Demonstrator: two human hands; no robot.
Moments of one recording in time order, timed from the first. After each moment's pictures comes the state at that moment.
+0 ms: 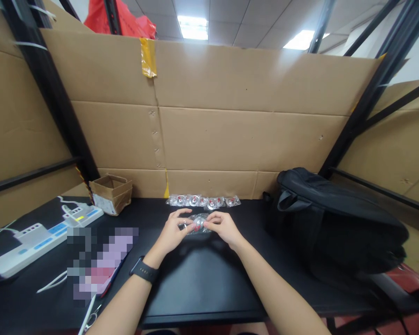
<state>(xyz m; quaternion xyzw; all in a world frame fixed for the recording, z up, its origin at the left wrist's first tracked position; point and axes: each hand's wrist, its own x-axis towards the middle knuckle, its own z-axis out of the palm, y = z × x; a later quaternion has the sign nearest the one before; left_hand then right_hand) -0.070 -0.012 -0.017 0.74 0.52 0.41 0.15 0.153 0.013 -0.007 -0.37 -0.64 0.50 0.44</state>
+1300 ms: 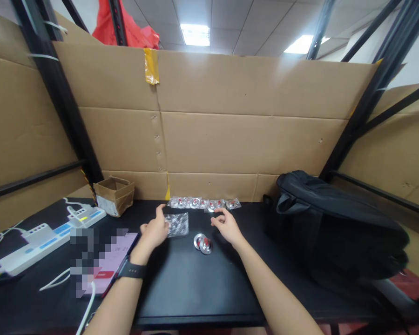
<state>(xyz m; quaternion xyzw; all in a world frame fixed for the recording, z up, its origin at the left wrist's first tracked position) -0.113 -0.009 -0.001 0.61 0.76 0.23 0.10 0.168 0.037 -0.028 -0.48 -0.65 0.38 0.45</state>
